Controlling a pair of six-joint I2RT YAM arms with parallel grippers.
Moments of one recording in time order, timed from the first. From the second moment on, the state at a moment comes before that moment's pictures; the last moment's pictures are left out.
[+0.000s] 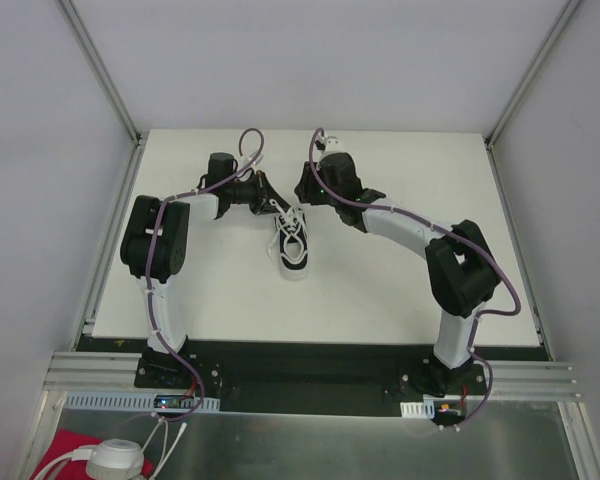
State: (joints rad) left arm -0.20 2.03 1.22 0.23 0.99 -0.83; right arm 0.66 1.84 1.31 0.07 0.05 0.44
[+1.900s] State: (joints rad) left arm -0.20 2.00 1.22 0.16 0.98 -0.79; right arm 0.66 1.92 1.33 0.05 -0.07 0.50
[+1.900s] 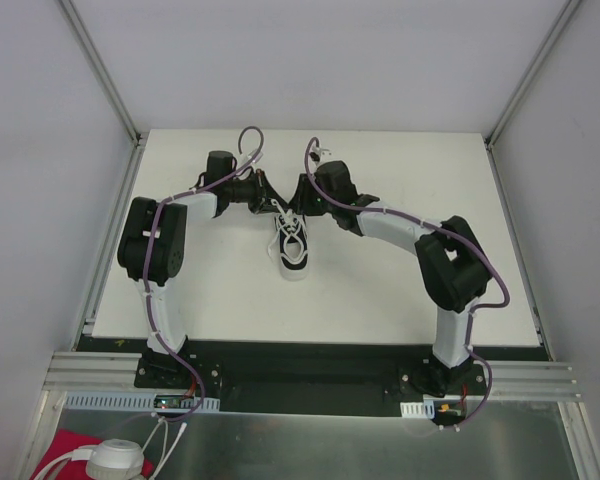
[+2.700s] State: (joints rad) left arm -0.19 1.99 1.22 0.16 0.98 -0.78; right arm 0.66 1.88 1.17 0.05 -0.08 0.49
